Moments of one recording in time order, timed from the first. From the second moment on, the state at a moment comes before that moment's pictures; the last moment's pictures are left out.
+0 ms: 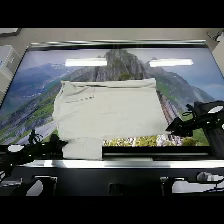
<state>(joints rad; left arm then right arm) 0.36 -0.94 0.20 0.62 -0.90 -1.41 -0.50 -1.58 1.01 -1.06 1.39 1.19</state>
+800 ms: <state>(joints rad) 0.36 -0.94 0.20 0.62 -0.90 -1.41 -0.43 -1.58 0.96 -1.00 1.24 1.19</state>
